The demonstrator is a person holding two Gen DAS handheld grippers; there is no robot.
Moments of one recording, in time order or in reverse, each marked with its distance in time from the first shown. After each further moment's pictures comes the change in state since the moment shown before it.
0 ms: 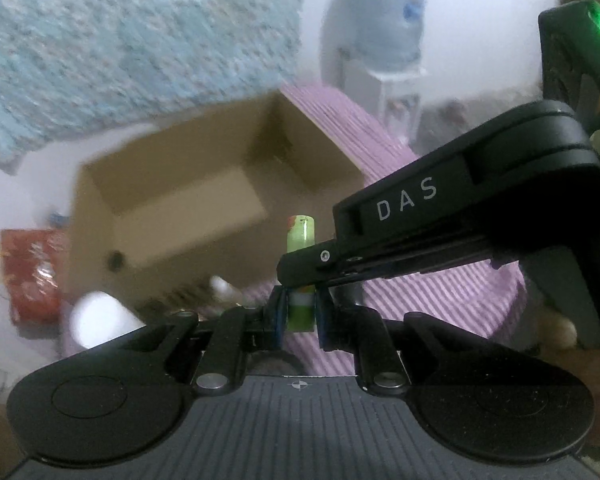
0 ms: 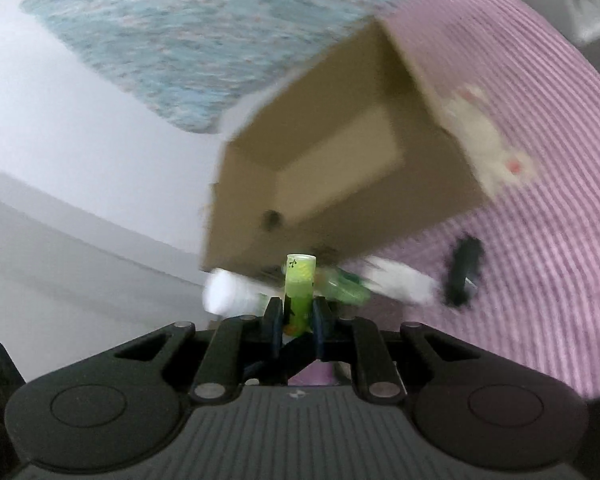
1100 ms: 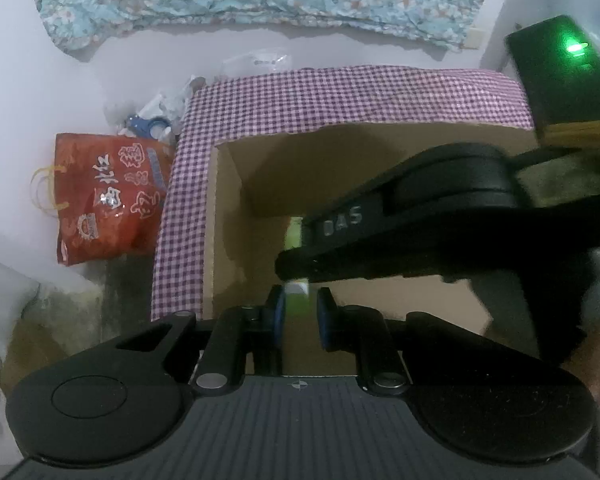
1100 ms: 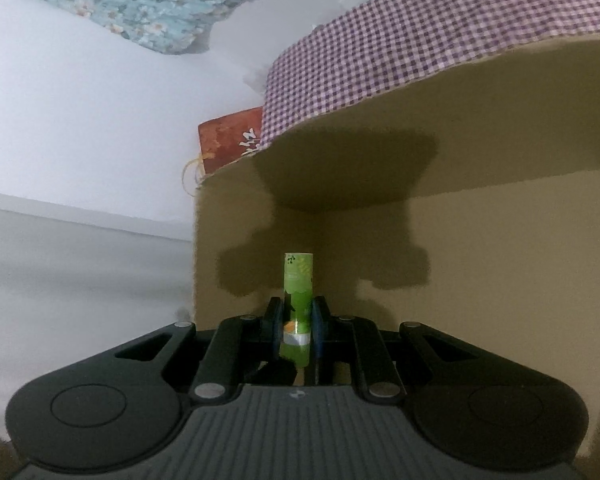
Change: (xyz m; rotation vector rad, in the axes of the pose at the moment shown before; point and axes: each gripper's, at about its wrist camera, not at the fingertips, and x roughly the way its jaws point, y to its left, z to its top) left arm 0.136 0.200 0.081 -0.295 0.300 0.177; right arm 0.267 0.014 0.162 0.028 0.361 -0.040
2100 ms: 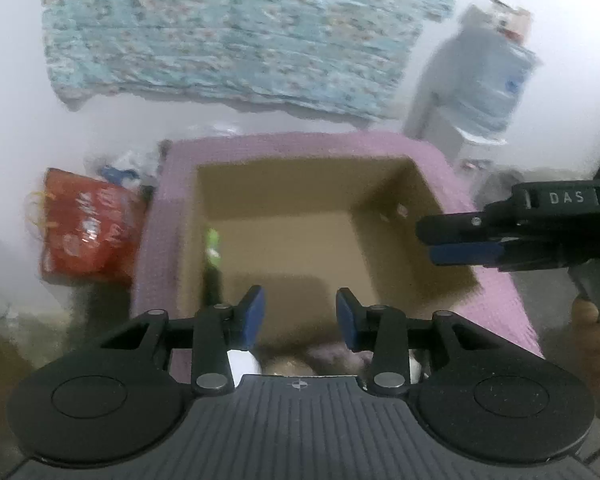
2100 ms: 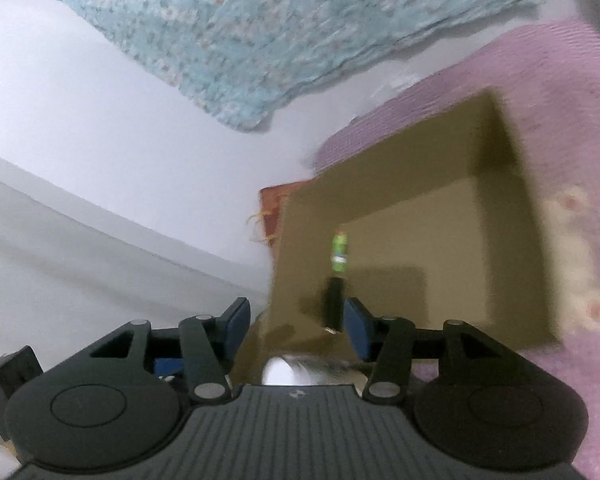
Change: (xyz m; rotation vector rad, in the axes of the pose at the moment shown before) left arm -0.141 -0.018 -0.111 0.015 -0.256 -0.193; right arm -0.230 -0.037 -0.160 -0.047 -0.313 0.099
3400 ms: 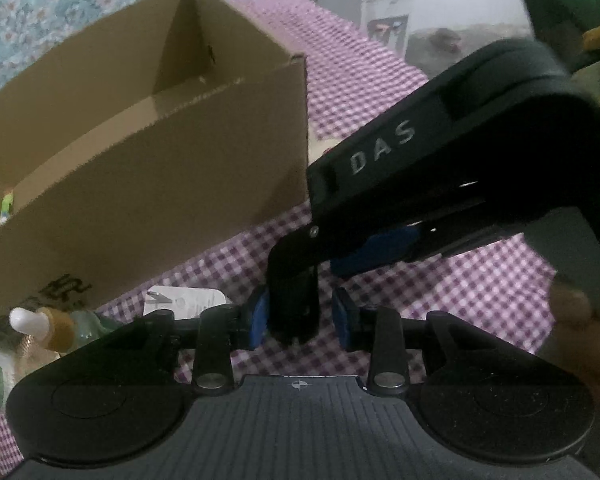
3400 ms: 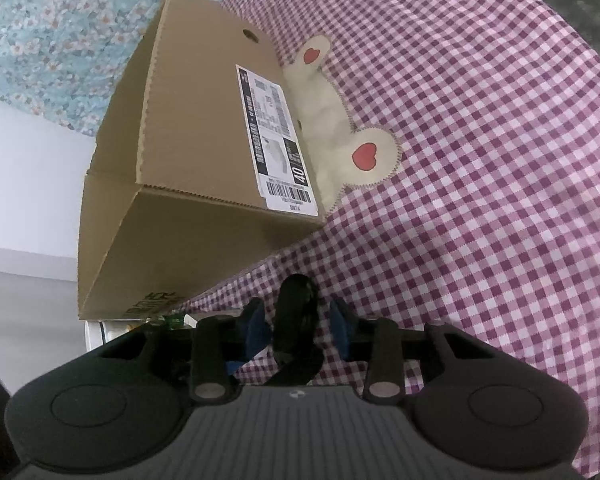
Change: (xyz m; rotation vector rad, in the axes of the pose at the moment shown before) left arm 0.178 -0.151 -0.086 0.349 0.202 -0.047; right arm 0.048 -0.172 -0.056 0.255 0.085 -0.177
